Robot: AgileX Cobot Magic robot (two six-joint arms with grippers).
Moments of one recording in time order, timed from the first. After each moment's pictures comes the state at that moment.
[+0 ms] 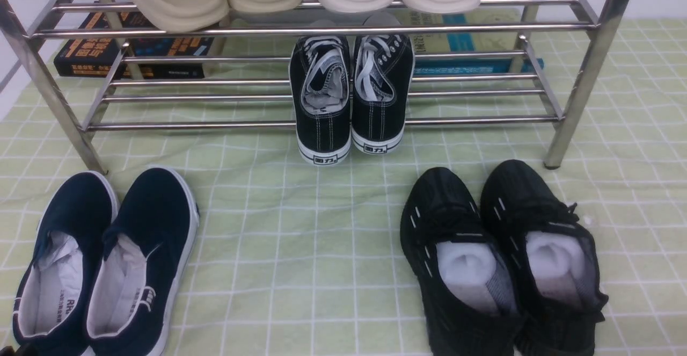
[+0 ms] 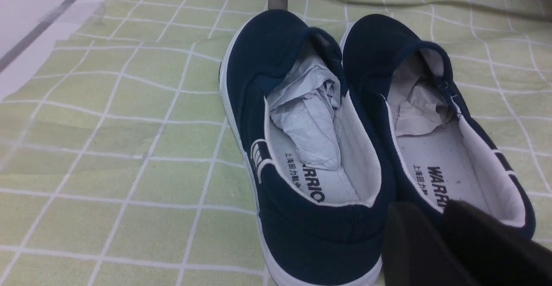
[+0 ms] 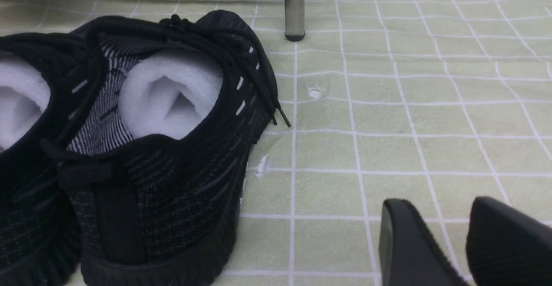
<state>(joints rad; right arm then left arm) 0.02 -0.01 0.01 0.07 0.39 0.00 -0.01 -0.01 0.02 0.16 0.36 -0.19</state>
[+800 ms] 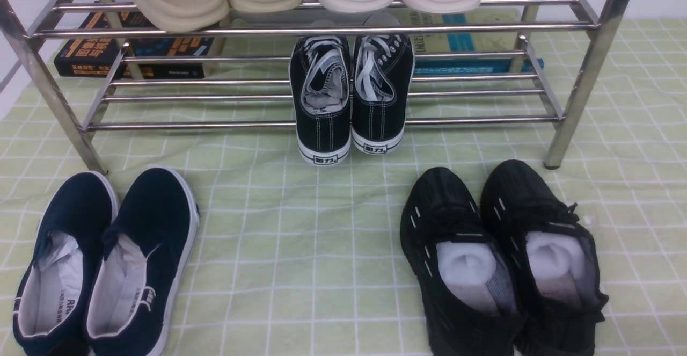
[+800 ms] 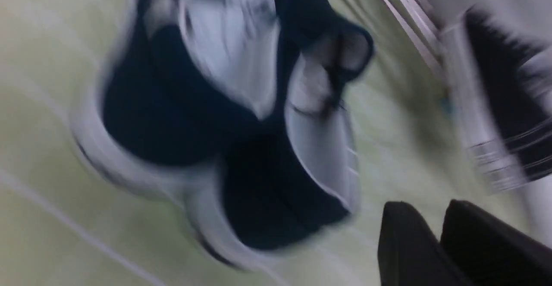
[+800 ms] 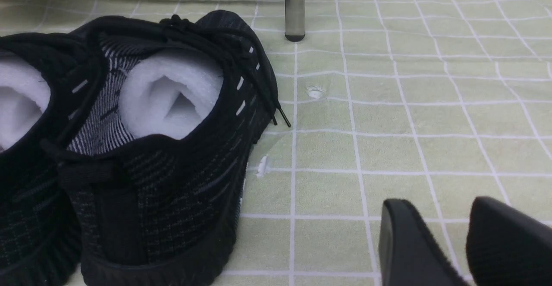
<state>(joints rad) 0.02 -0.01 0.01 0.07 0.39 0.00 -0.01 -0.01 0.03 -0.40 0.35 -0.70</state>
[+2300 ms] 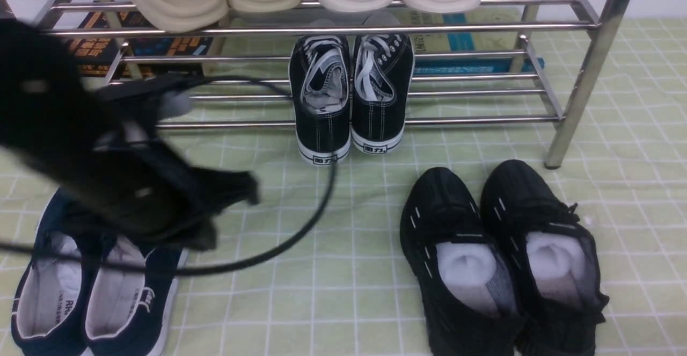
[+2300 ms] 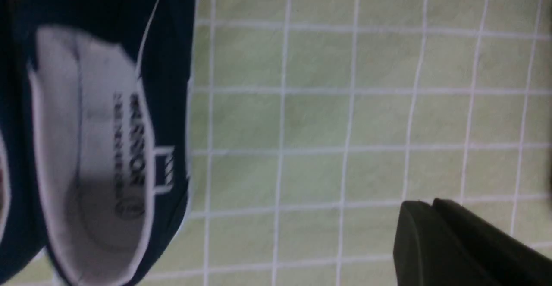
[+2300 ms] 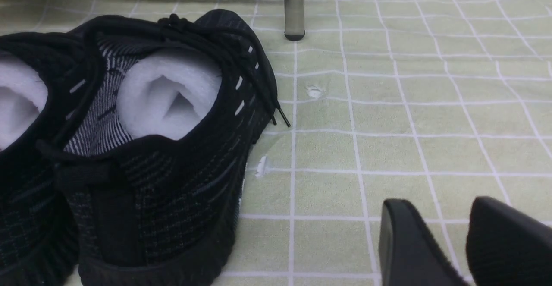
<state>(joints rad) 0.02 -0.01 0.01 0.07 0.39 0.00 -0.49 1.33 -1.09 0.00 0.98 -0.51</state>
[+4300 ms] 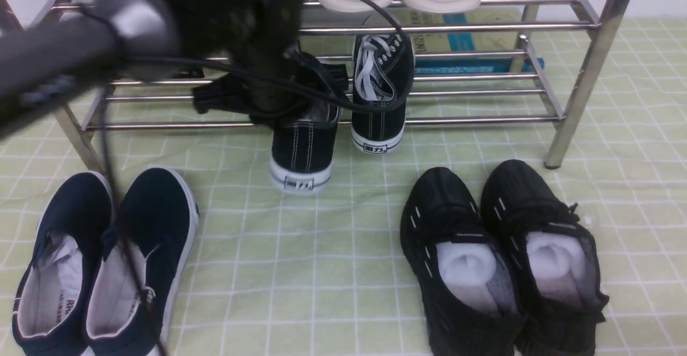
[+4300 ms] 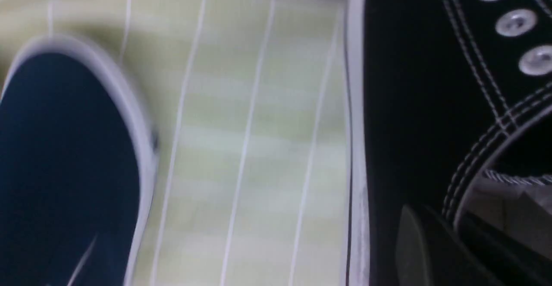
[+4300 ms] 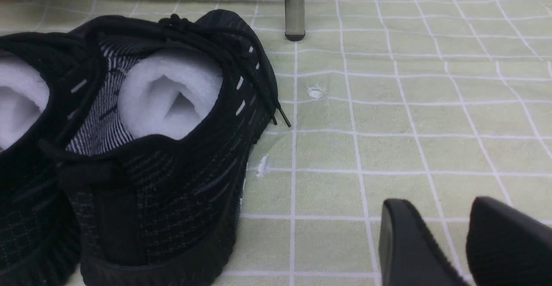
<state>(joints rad) 0.02 -0.01 0.01 0.07 0.39 0.00 -0.58 1.76 -1.63 0.26 1.07 -0.77</state>
